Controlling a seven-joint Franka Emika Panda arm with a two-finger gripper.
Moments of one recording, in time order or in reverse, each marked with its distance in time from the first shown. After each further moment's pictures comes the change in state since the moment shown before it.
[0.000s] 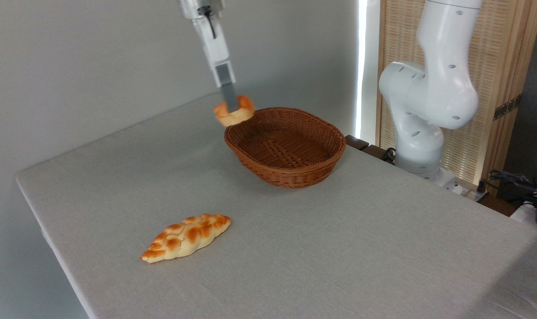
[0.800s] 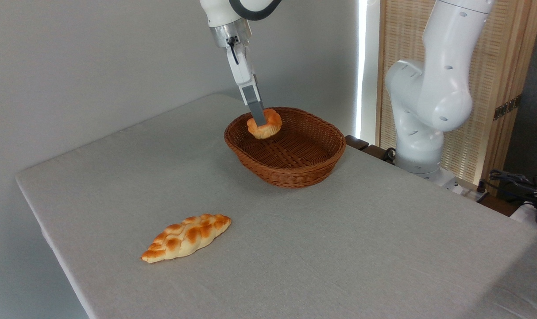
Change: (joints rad) arm -0.196 -0.046 -0.040 -0.259 -0.012 0.151 -0.031
